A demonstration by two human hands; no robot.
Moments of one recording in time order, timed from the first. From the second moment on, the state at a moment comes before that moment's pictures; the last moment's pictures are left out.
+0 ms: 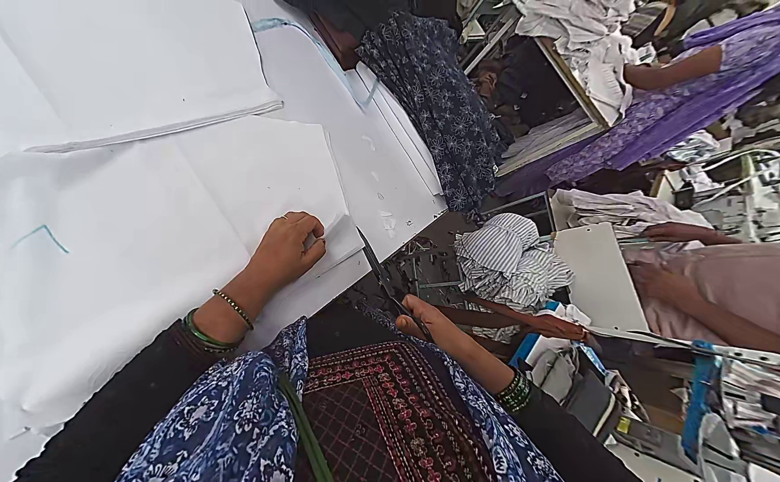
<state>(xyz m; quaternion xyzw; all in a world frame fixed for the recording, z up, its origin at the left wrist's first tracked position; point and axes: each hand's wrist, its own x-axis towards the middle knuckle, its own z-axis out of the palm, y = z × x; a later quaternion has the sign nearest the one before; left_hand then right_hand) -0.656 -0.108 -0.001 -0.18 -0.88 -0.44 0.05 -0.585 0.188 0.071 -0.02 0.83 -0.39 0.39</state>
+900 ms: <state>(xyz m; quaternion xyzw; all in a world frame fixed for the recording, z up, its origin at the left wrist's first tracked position) -0.867 -0.065 0.048 -0.25 -0.95 -0.19 -0.05 -0.635 0.261 0.046 -0.12 0.66 -0.73 0.14</state>
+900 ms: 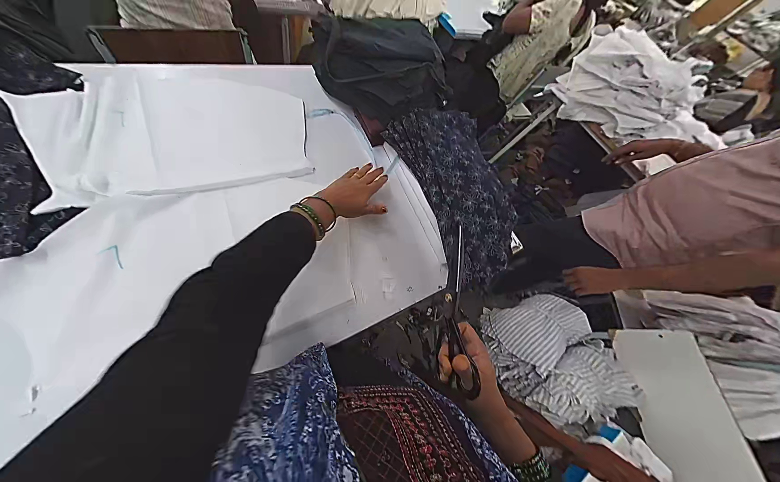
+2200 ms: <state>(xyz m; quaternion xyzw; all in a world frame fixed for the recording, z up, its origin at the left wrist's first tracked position) -0.564 -0.268 0.035 0.06 -0.93 -0.36 -0.03 -0.734 0.092 0.044 -0.26 0.93 -0.24 -0.07</state>
